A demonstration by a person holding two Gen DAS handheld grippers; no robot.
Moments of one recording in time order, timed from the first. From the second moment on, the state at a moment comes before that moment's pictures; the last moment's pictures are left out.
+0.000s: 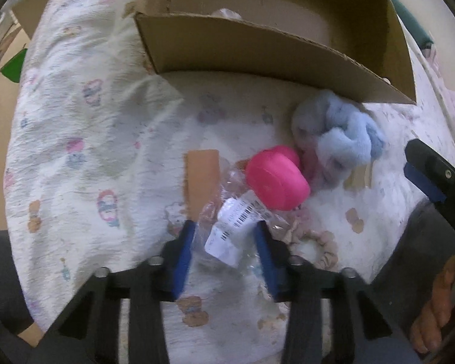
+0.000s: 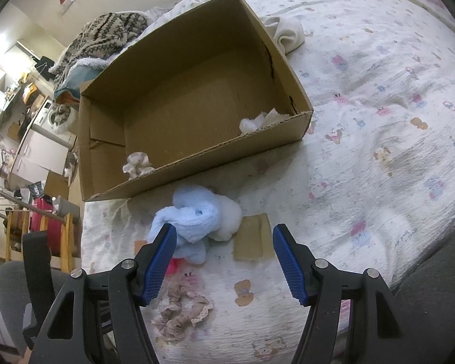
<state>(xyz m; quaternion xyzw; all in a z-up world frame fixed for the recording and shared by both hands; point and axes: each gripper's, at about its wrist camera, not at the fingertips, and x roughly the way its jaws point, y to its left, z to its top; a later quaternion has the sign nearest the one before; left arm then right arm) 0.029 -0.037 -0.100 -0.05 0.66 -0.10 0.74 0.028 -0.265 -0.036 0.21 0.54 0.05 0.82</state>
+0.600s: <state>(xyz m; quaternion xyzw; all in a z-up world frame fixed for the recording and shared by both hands) 0.034 -0.049 -0.095 -0.08 0.65 -0.12 0.74 0.026 -0.267 -0.037 0.21 0.54 0.05 0.82</state>
